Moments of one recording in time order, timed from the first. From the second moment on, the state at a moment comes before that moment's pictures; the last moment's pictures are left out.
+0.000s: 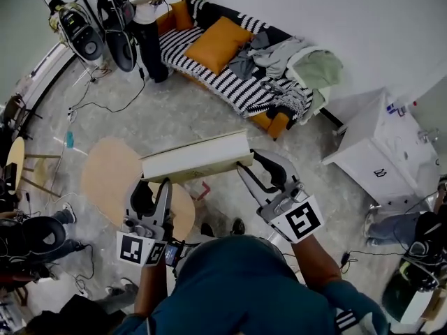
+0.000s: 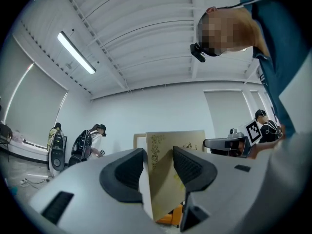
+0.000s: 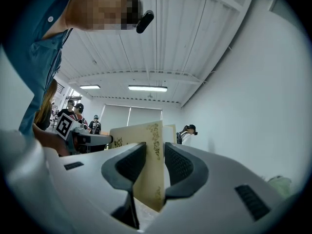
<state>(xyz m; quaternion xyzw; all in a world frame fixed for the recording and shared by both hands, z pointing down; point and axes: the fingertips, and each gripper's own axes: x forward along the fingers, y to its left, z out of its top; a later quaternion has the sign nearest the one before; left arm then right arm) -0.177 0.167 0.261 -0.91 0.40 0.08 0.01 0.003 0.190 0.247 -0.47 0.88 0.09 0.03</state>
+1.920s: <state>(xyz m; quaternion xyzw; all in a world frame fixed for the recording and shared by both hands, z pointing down) -0.124 0.119 0.274 -0.96 0.25 0.09 -0.01 0.040 0.200 0.256 -0.61 0.79 0.07 0.02</state>
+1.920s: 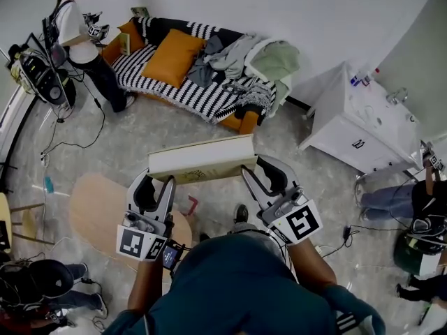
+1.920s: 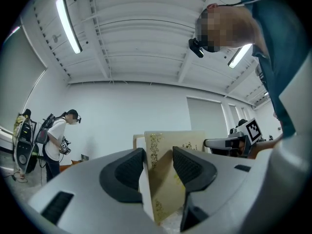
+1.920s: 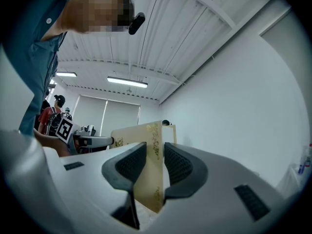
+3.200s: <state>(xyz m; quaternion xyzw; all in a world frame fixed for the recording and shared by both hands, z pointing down) 0.021 -0.013 0.286 -0.96 0.27 0.08 -0.01 0.189 0.062 0.266 -0.59 0.80 0.06 0.01</state>
